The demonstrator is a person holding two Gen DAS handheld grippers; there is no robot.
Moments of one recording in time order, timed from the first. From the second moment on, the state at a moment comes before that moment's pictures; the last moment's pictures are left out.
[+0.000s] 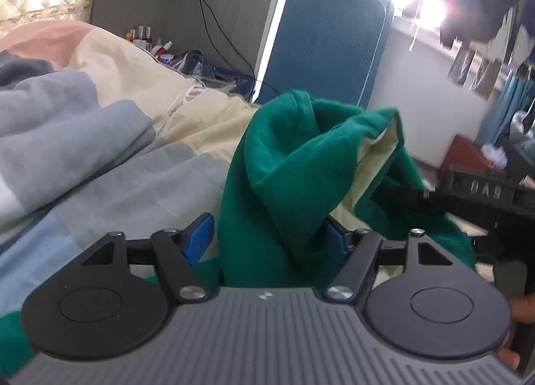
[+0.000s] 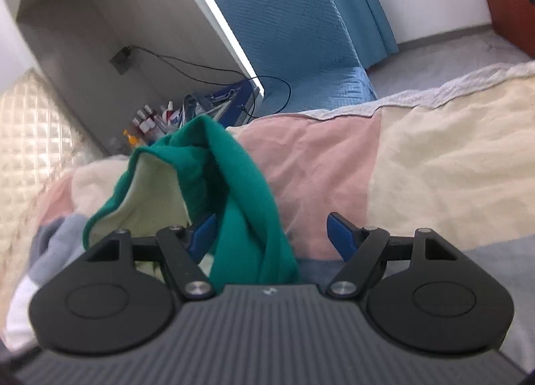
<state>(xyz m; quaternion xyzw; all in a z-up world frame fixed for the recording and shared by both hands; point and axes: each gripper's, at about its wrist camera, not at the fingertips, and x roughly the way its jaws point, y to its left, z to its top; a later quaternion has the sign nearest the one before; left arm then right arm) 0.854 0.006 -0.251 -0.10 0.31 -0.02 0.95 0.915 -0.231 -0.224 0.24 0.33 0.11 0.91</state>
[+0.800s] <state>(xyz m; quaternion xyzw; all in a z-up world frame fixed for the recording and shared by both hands) 0.659 0.036 -0.102 -0.03 0.27 -0.05 0.96 0.694 -0.231 -0.075 0.10 0.18 0.23 0.95</state>
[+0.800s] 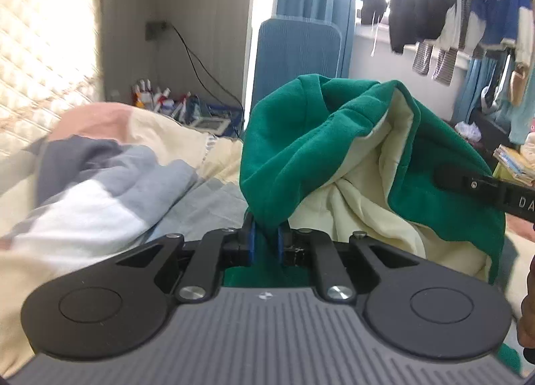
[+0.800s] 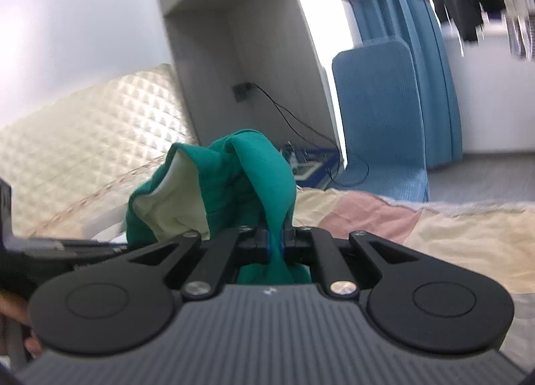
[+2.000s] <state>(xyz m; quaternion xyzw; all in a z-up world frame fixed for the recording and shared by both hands) 0.311 0.091 -0.192 -0.19 0.25 -0.10 0.95 0.419 -0.240 -0.127 0.19 0.26 0.21 0.92</state>
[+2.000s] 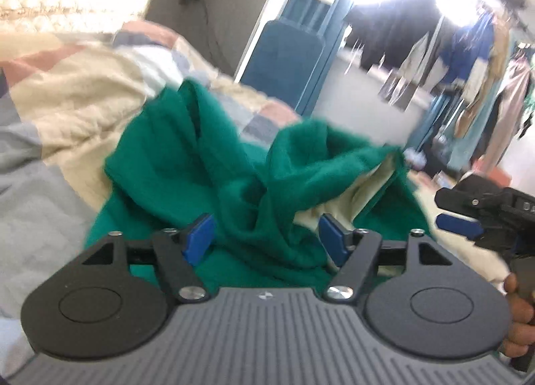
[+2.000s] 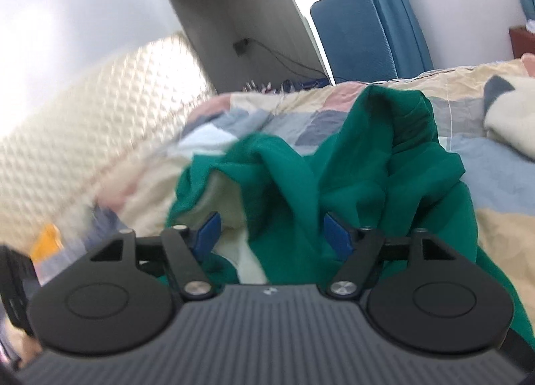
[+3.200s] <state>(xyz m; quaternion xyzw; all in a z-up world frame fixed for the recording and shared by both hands) 0.372 0.091 -0.206 -0.27 0.27 -0.14 0.91 0.497 -0.214 -0.140 0.22 0.23 0.29 0.90</state>
